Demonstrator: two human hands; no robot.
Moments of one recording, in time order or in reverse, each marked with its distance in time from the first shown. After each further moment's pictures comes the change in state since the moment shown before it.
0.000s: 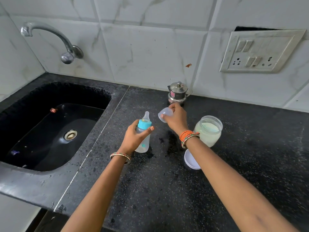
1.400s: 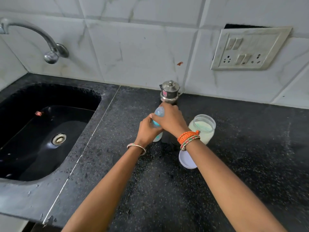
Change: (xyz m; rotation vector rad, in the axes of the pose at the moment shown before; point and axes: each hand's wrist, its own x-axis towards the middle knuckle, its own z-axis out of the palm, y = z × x) left_hand 0.031 0.019 0.062 0.030 -0.070 0.096; right_hand -0.021 -0.030 -0.022 -0.381 -0.103 -0.088
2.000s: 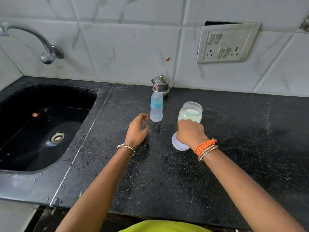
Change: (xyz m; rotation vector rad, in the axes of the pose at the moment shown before) left_hand -0.050 -0.014 -0.018 0.259 -0.019 0.100; right_hand -0.102 0.044 -0.039 -0.581 -0.165 0.088
